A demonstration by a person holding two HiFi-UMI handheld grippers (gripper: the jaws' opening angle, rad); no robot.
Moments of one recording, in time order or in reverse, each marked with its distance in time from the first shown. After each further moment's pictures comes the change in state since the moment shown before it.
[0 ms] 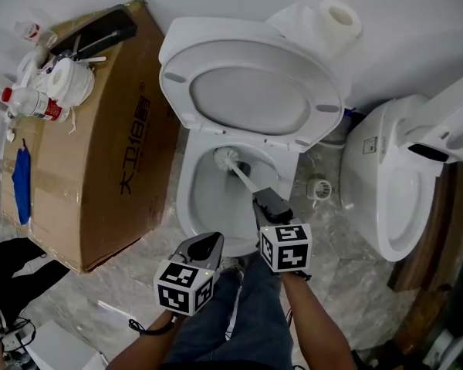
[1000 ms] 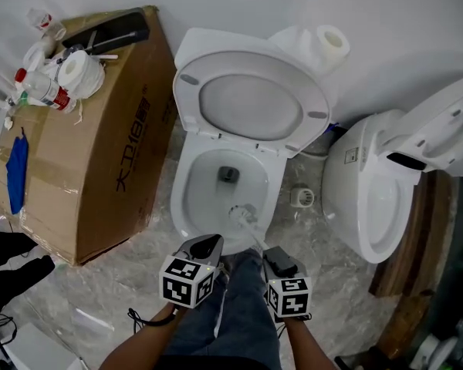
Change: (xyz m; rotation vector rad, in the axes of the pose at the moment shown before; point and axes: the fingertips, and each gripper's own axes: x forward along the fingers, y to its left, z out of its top) left arm -0.006 -0.015 -0.020 -0.022 -0.040 -0.073; right arm -0.107 -0.002 -0.136 0.000 0.211 -0.122
